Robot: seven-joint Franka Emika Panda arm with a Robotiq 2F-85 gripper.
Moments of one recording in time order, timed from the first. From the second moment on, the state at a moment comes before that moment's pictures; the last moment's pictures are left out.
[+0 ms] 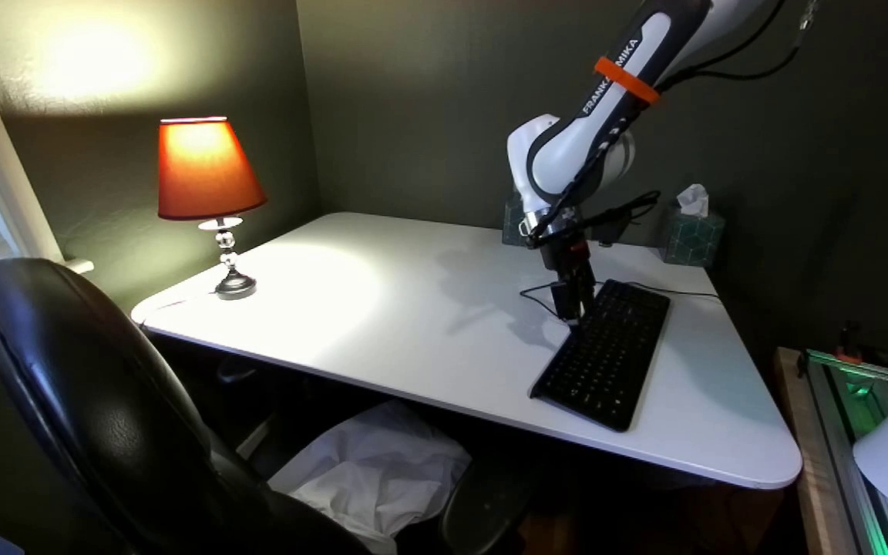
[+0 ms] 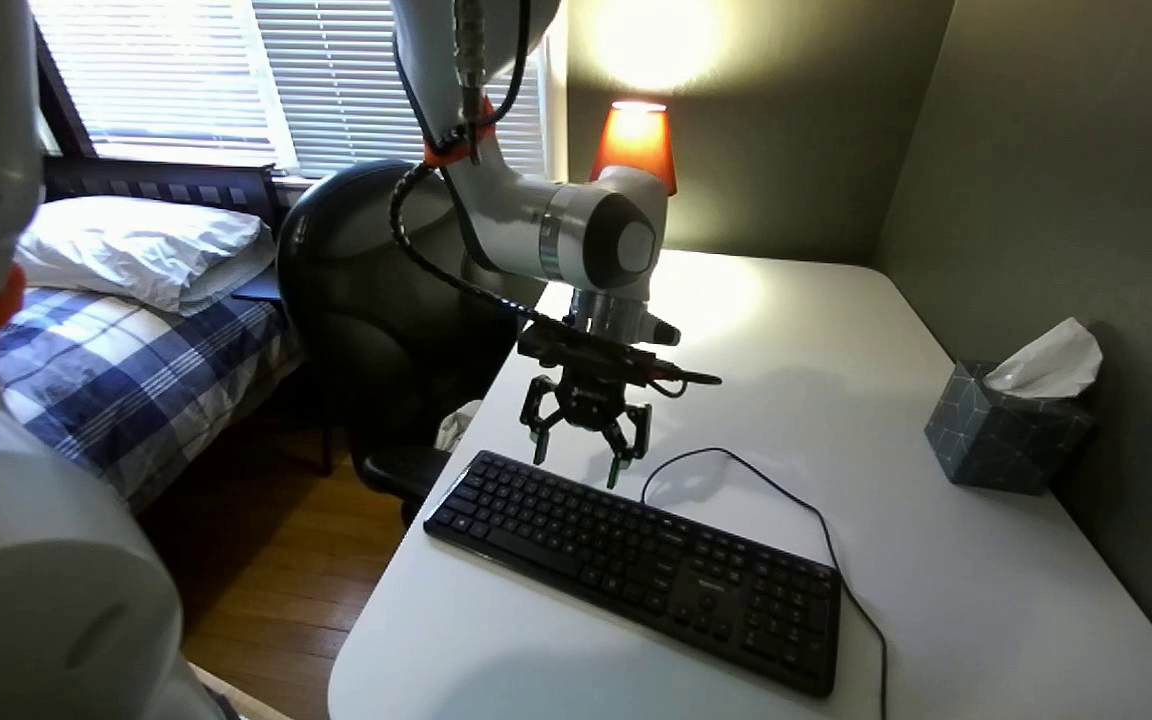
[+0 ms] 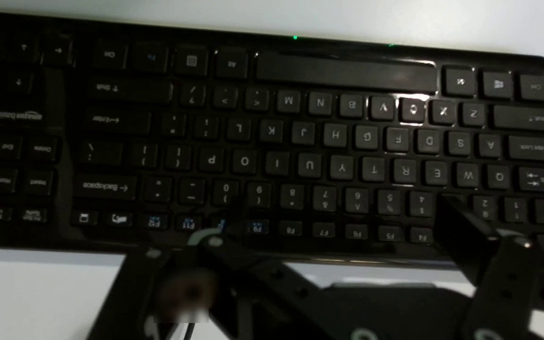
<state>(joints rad) -0.10 0.32 -0.07 -2.30 -0.04 2.22 -0.20</state>
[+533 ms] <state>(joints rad) -0.10 0.23 -0.08 -2.38 -0.04 2.31 -0.19</state>
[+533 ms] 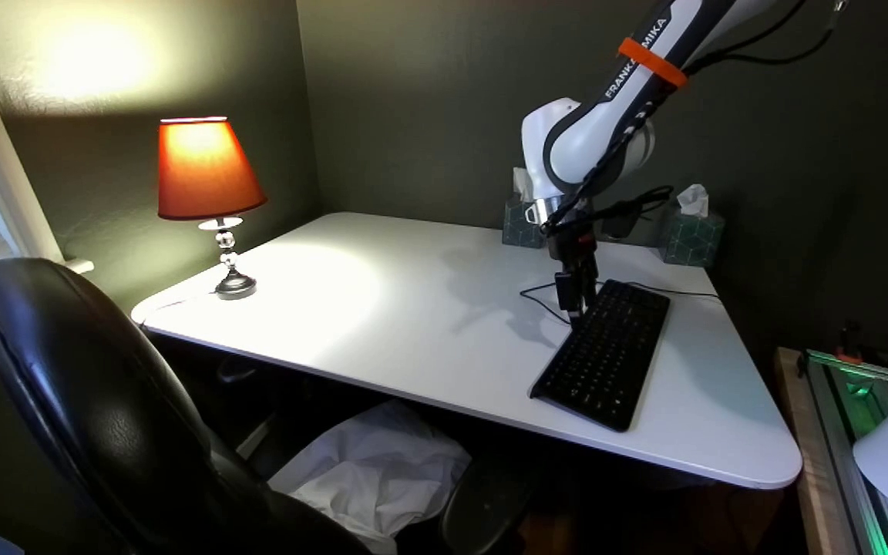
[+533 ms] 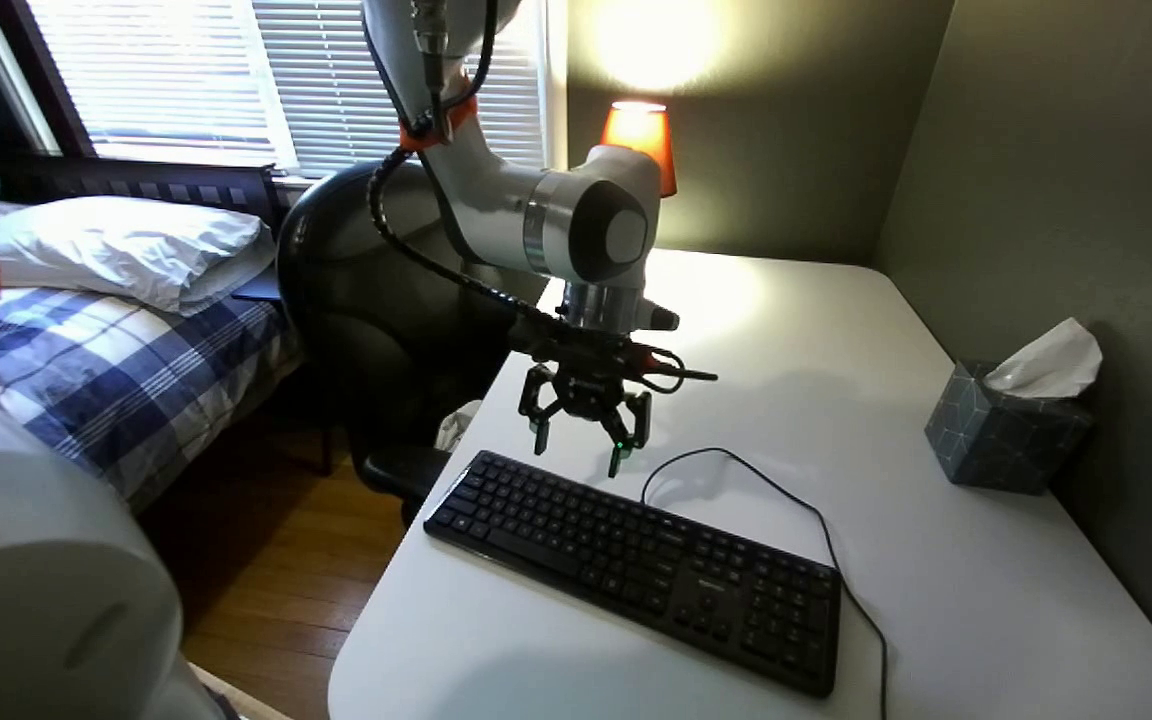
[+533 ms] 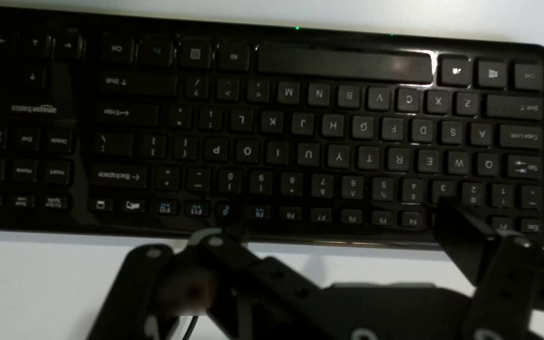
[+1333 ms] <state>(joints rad) -0.10 0.09 -0.08 -2.52 -0.06 2.43 -0.16</state>
